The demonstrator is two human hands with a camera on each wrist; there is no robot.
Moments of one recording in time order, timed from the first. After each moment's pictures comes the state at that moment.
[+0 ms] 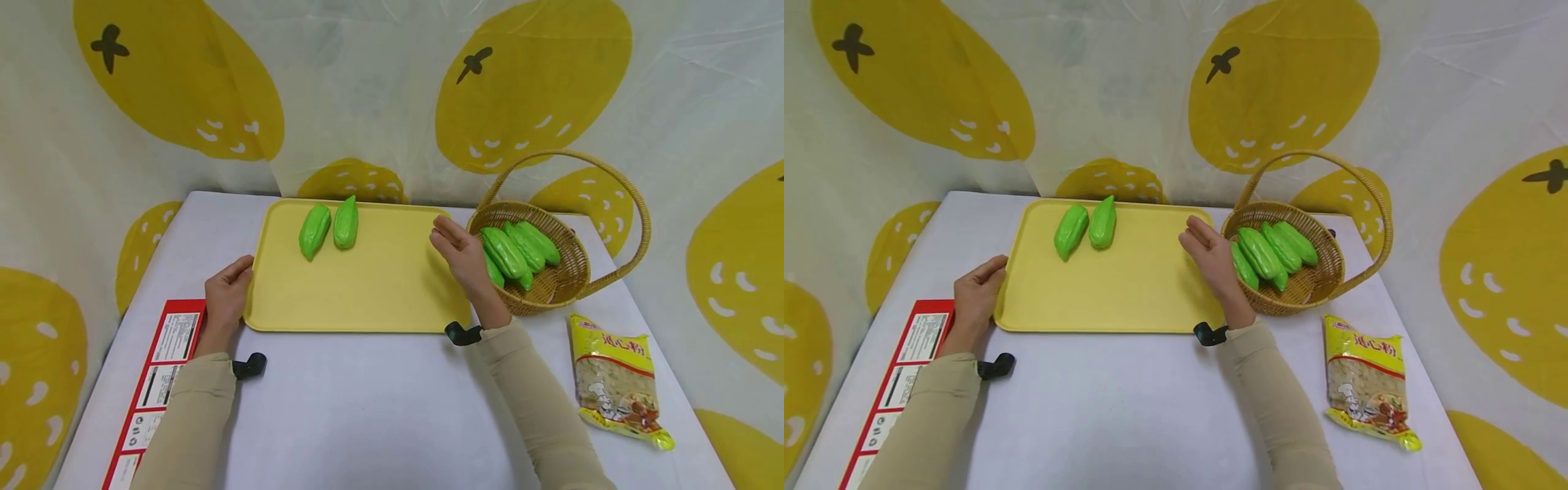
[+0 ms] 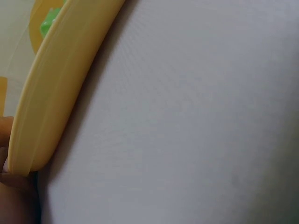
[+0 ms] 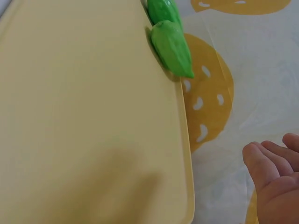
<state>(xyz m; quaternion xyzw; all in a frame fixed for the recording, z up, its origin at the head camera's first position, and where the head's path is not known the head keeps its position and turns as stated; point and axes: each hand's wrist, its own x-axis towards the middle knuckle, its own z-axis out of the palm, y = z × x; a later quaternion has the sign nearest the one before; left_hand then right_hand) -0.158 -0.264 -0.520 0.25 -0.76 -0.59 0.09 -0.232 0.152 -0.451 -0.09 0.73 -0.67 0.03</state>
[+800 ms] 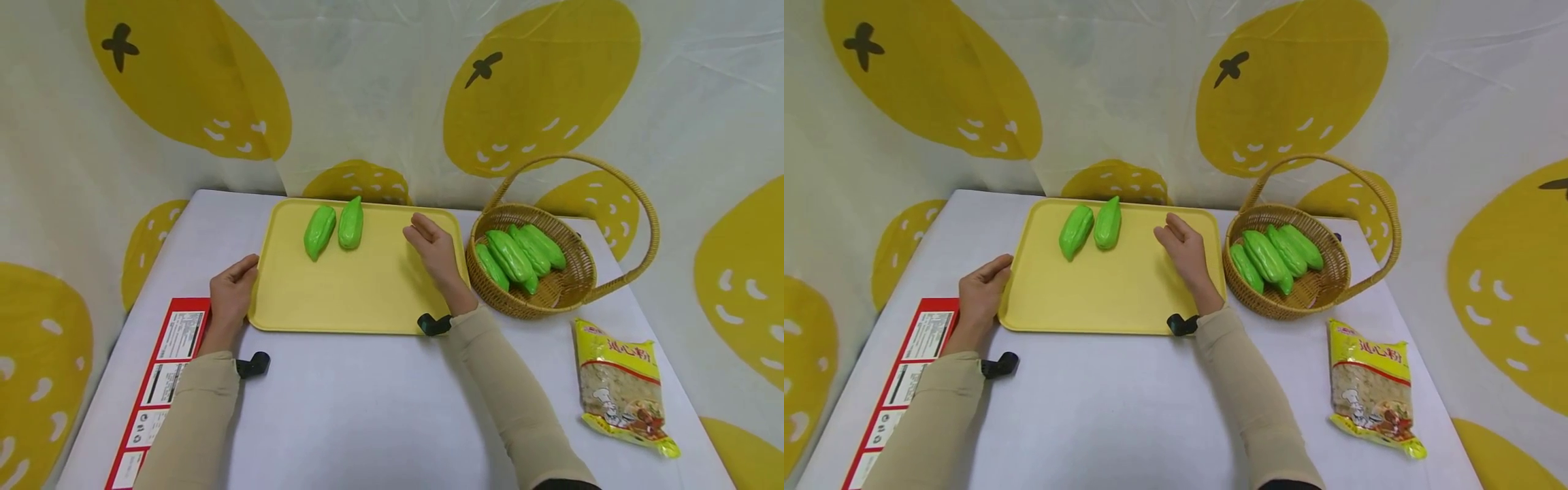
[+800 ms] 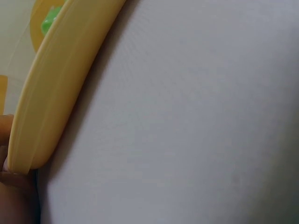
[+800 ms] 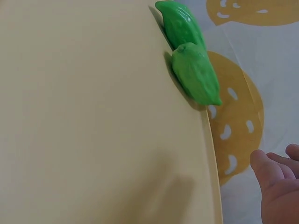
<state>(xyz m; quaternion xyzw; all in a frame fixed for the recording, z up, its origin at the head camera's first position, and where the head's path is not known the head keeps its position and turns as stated) -0.159 -0.264 -0.520 0.26 -0.76 -0.59 0.09 -0.253 0.099 -0.468 -0.08 0.72 -0.69 0.05</state>
